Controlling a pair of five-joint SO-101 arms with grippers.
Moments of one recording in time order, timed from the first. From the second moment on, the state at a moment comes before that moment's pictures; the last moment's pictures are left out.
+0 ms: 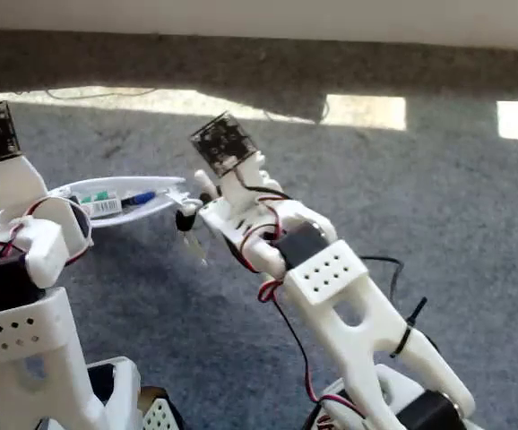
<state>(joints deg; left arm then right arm) -20.2 -50.9 27.0 78.4 9.5 -38.7 -29.1 35.8 36.7 6.5</state>
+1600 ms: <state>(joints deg) -11.6 -50.5 26.9 78.4 7.0 -52.5 -82.5 69.1 -12.3 -4.5</state>
